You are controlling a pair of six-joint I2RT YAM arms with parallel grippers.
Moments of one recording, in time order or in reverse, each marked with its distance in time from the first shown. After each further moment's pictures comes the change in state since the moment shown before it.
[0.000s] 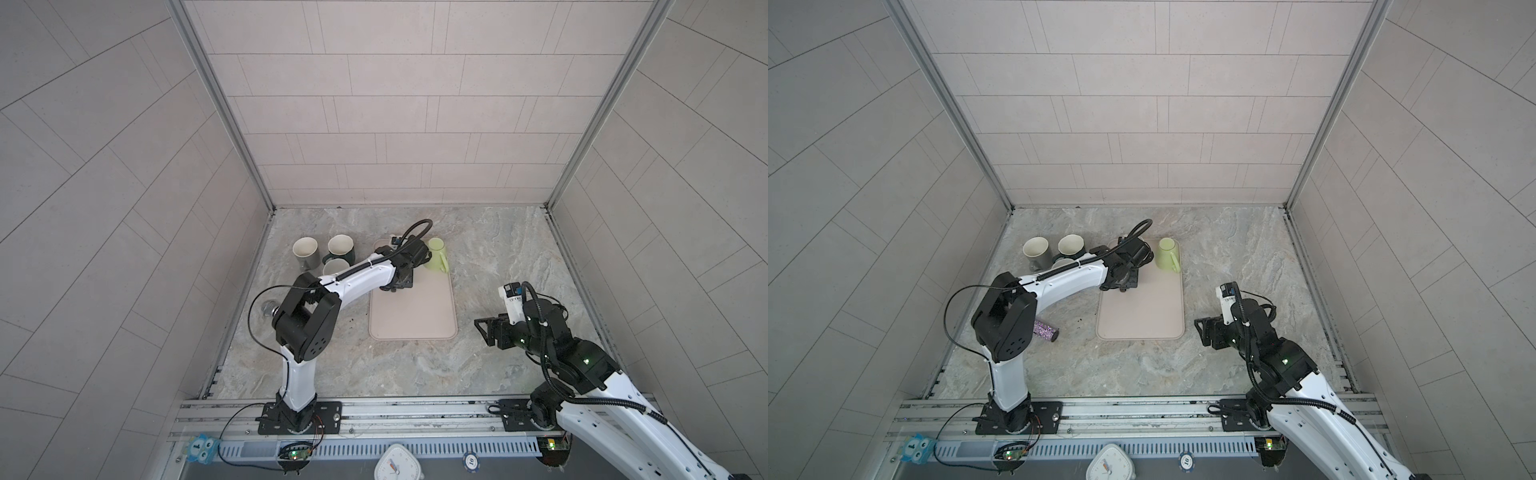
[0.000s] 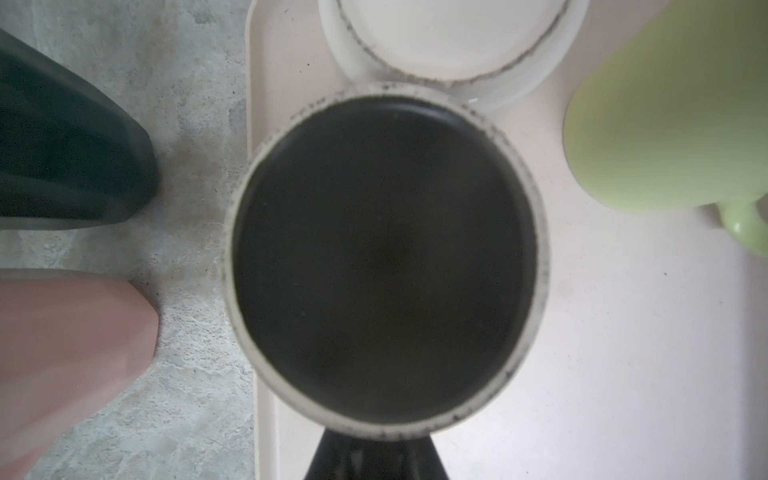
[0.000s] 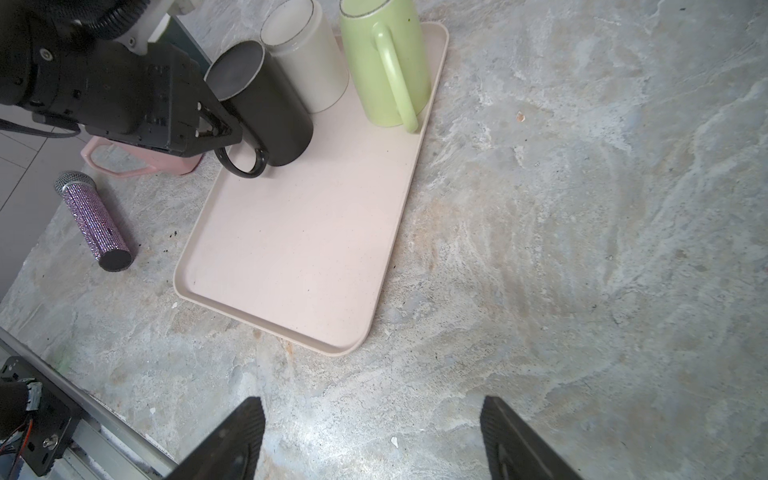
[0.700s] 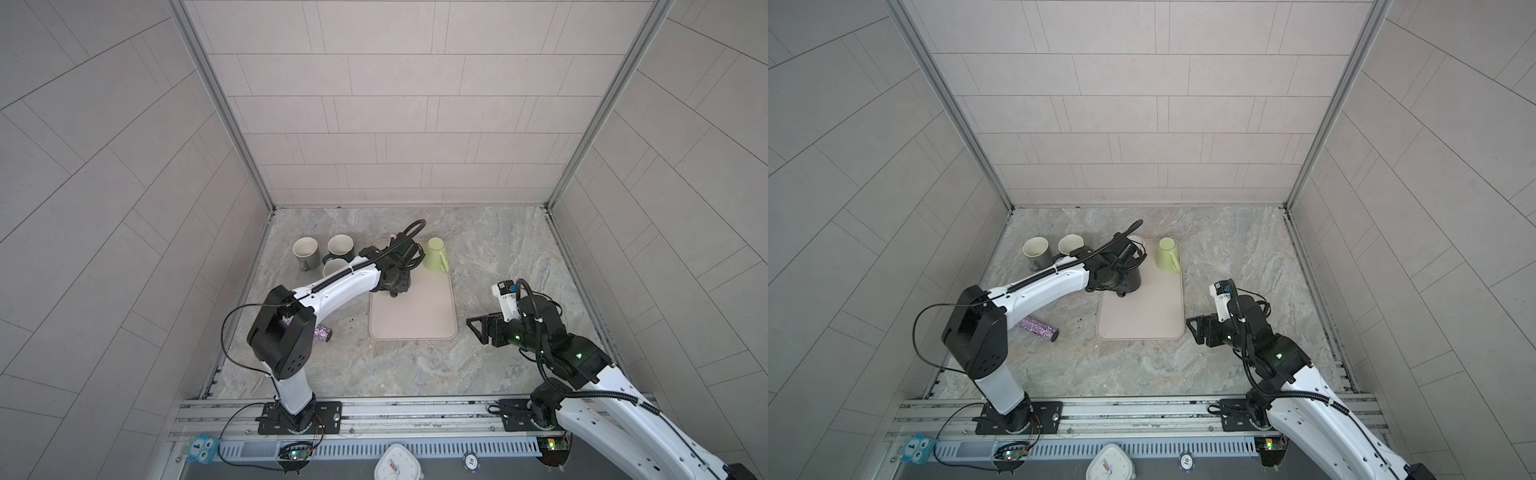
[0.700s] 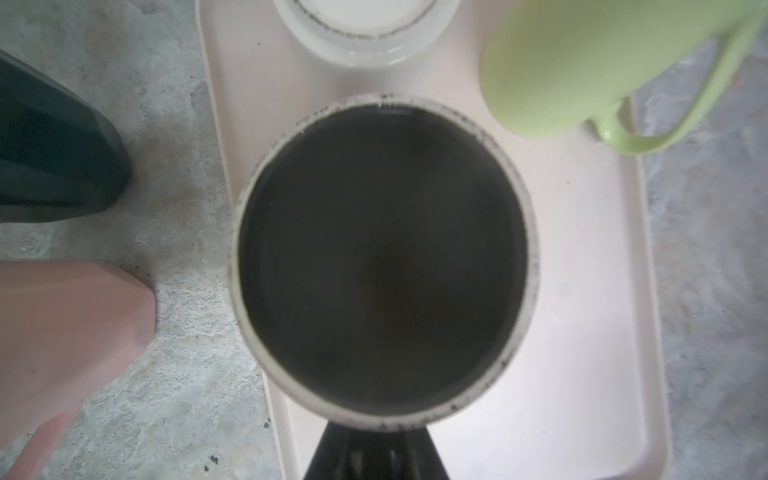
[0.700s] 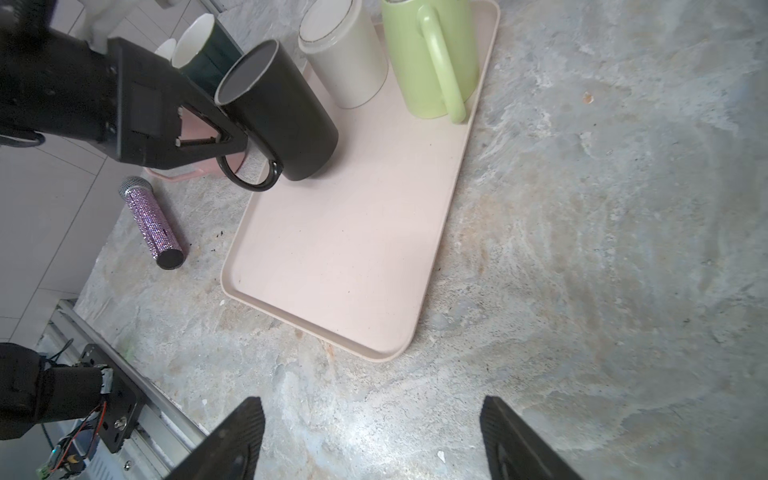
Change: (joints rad) left arm 0.008 -0.205 -0.095 -0.009 0.179 0.130; right arm 0.000 0.055 -0.023 0.104 -0.125 0.070
